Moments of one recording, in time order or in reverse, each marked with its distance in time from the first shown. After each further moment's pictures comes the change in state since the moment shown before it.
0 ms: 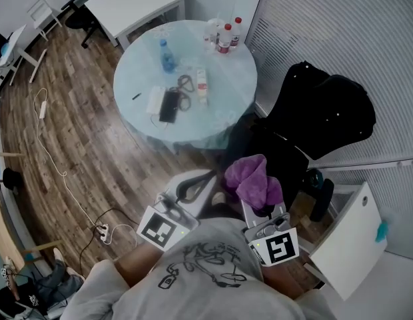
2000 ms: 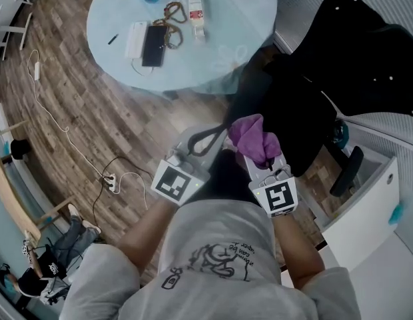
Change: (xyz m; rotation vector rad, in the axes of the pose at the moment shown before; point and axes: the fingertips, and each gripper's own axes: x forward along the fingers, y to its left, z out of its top) left arm 0.092 0.053 -0.223 -0.062 0.241 0.007; right arm 0.058 -0.067 -0.264 0.101 0.327 0.116
